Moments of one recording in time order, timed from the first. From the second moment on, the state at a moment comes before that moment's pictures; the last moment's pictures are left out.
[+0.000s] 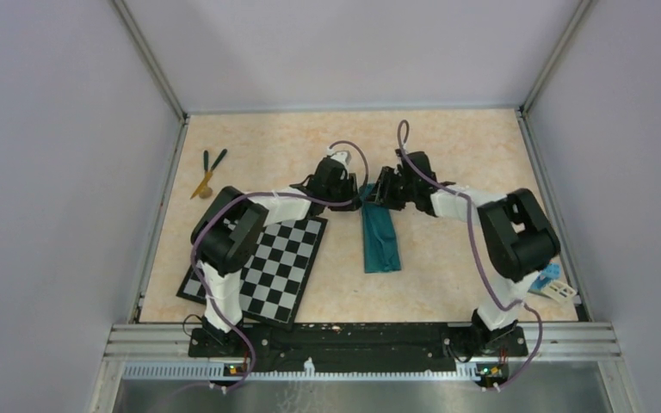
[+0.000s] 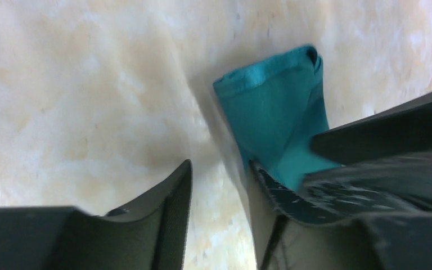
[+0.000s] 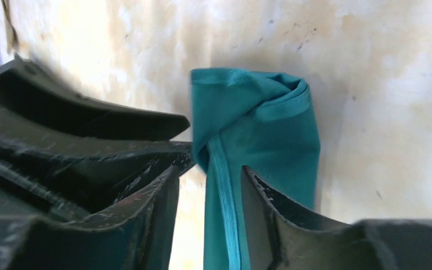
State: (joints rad) left arm -0.62 1.97 1.17 0.13 0.09 -0.54; right arm 0.43 1.84 0.98 0.15 -0.31 0.72
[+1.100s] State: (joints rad) left arm -0.72 1.74 0.69 0.32 0.45 -1.00; right arm 0.84 1.51 0.91 -0.41 0.20 0.38
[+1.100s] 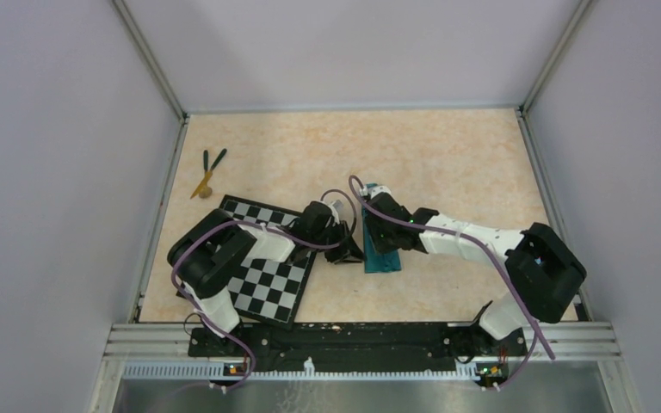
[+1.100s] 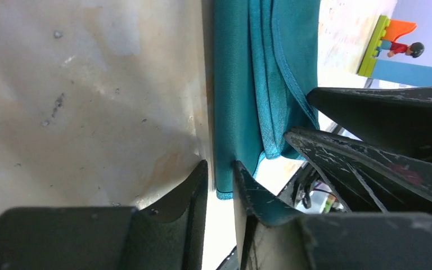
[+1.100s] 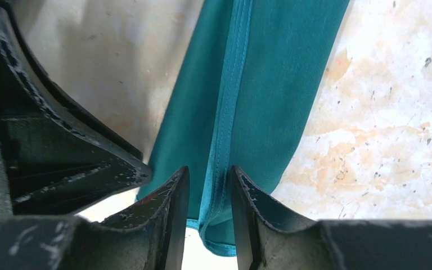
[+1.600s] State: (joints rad) left arm -0.72 1.76 0.64 0.44 0.46 -1.08; right arm 0.91 1.59 0.86 -0.36 0.33 0.39
